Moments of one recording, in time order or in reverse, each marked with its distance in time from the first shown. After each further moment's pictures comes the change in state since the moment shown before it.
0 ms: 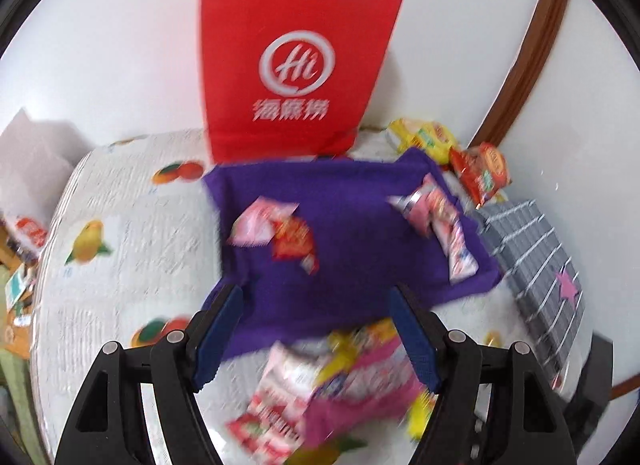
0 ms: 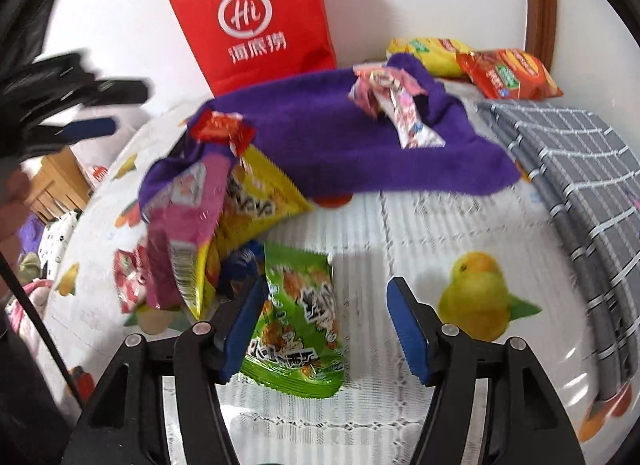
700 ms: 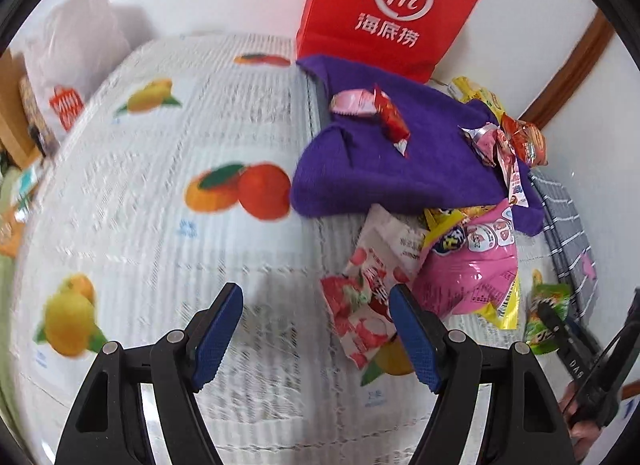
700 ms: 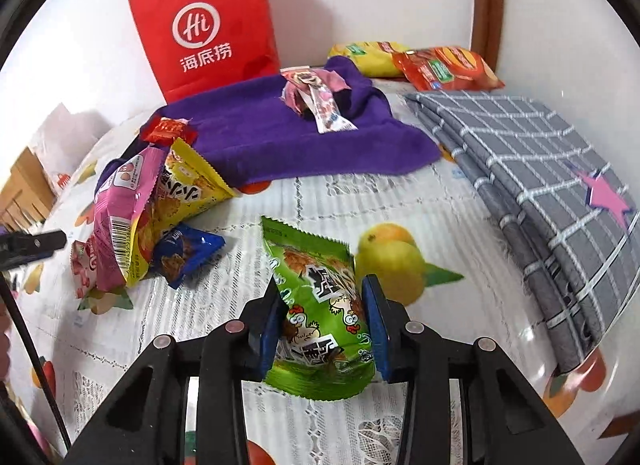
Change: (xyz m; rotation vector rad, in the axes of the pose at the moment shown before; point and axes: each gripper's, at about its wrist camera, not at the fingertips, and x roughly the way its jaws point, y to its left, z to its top) left arm 0.009 0.070 -0.098 -0.198 0.115 0.001; right arm -0.027 -0.045 -0.024 0.056 -0.070 -0.107
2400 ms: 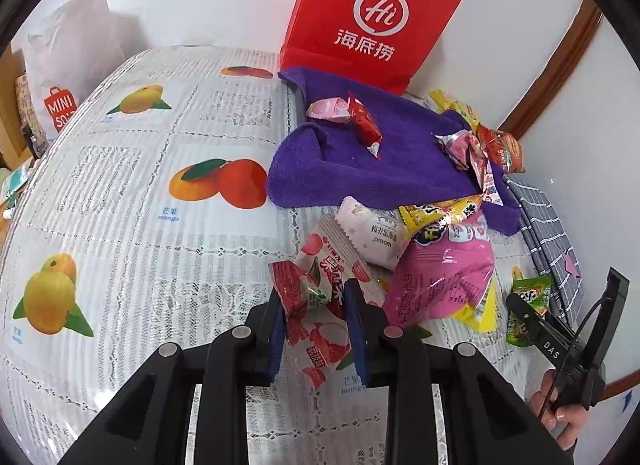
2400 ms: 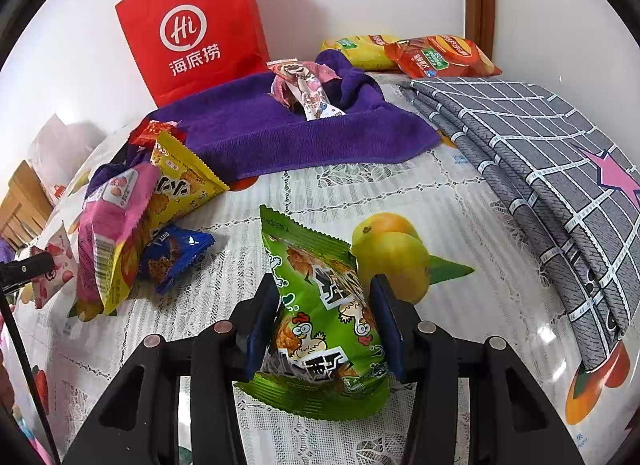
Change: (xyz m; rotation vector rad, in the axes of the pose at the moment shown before) left arm -0.015 -0.003 -0.023 0.018 -0.098 -0.060; right arm 0.016 0.002 0.000 0.023 -0.009 0.000
